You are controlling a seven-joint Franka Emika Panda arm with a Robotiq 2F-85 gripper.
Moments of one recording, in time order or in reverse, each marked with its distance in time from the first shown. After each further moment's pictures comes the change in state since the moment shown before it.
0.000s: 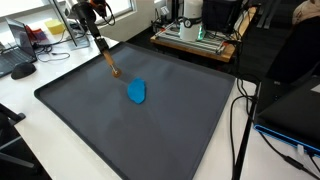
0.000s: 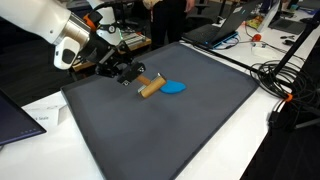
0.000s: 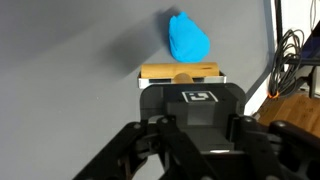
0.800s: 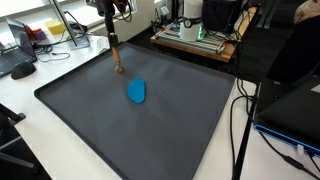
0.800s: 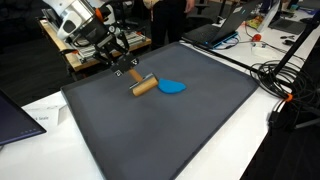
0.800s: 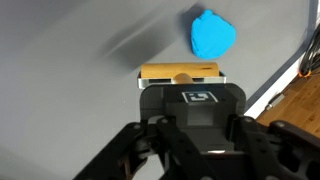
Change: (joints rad) arm 0.120 -0.322 -0.038 -0.461 0.094 0.438 -0.064
